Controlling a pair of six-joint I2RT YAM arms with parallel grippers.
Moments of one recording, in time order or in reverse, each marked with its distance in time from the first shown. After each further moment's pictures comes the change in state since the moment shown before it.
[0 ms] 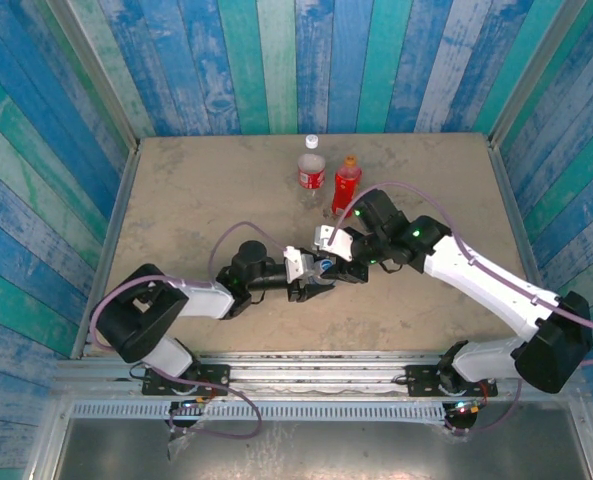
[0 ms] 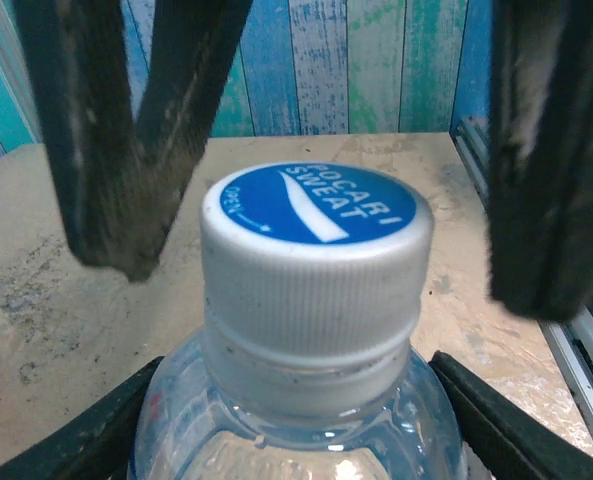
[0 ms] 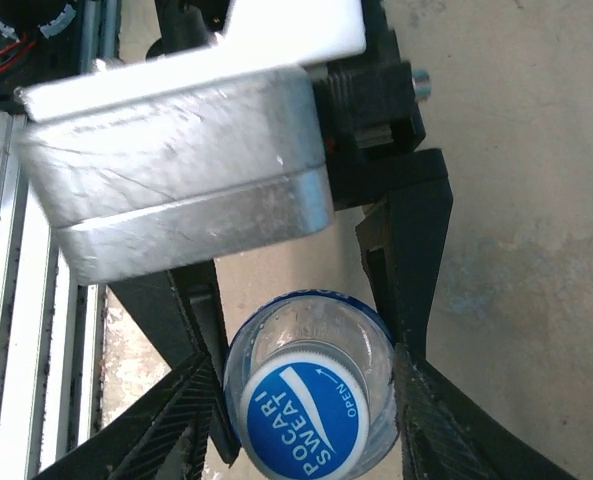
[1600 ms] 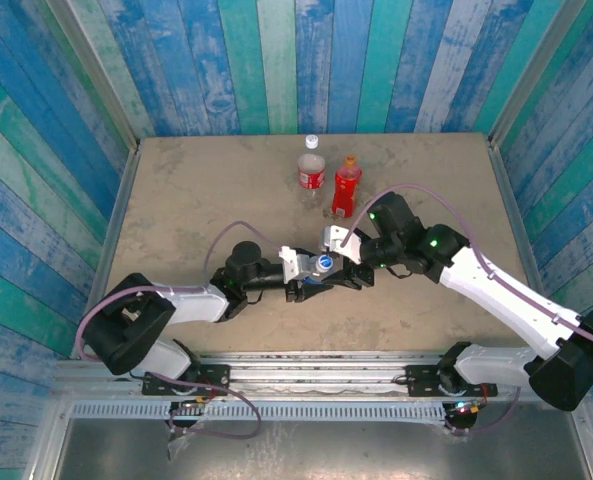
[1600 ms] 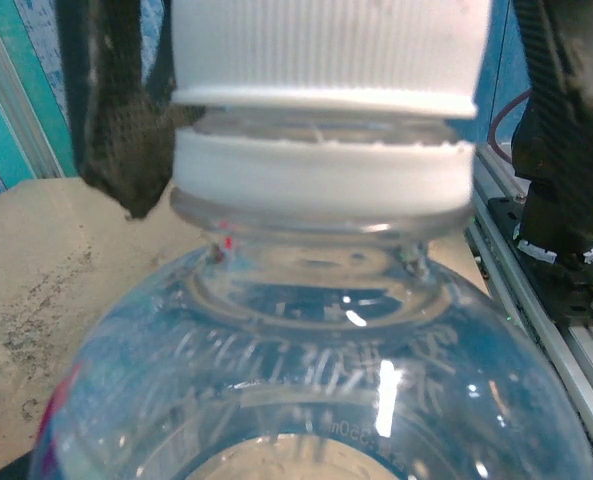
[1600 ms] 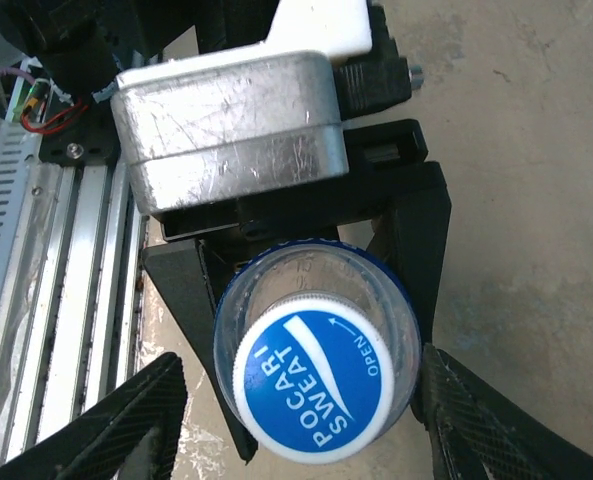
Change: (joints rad) left arm -0.003 -0.082 -0.015 -0.020 0.025 -0.015; right arm -0.010 -0.116 -0.044 0.046 -0.078 0.041
